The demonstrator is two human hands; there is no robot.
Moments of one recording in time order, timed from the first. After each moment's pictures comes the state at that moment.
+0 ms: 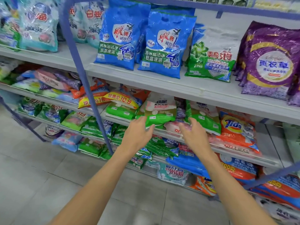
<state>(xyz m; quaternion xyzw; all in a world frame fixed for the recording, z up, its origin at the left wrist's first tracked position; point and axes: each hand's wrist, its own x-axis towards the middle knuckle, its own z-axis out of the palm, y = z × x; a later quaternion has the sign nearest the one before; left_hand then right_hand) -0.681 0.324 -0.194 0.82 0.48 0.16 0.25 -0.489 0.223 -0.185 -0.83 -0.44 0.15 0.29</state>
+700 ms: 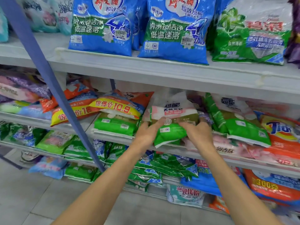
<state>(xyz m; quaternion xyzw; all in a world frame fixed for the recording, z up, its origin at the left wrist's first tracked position) -0.618 0.484 -0.319 0.56 0.50 0.22 0.62 -0.474 0.386 -0.293 -0.81 -0.22 0.24 0.48</state>
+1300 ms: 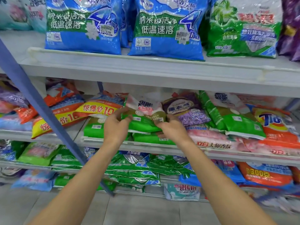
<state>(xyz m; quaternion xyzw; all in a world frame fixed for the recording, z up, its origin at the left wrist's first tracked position) -0.663 0.536 -0.302 0.63 0.48 0.36 0.50 -0.504 0.446 -0.310 -0.76 -0.30 0.34 0.47</state>
